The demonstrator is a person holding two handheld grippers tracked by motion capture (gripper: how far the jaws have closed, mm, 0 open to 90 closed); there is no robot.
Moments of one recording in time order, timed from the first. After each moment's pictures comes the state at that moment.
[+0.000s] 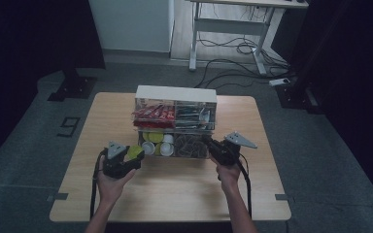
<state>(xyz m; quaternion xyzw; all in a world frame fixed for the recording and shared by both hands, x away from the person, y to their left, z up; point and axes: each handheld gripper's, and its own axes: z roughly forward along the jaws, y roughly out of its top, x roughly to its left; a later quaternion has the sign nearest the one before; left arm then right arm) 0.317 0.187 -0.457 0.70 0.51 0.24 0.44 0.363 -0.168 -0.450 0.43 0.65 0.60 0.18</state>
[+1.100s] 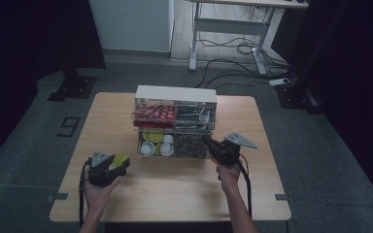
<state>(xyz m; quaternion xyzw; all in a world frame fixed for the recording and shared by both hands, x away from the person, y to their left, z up) 0.304 0.231 -0.488 0.68 0.56 0.23 0.42 0.364 -0.169 -0.452 0.43 0.65 0.60 0.18</state>
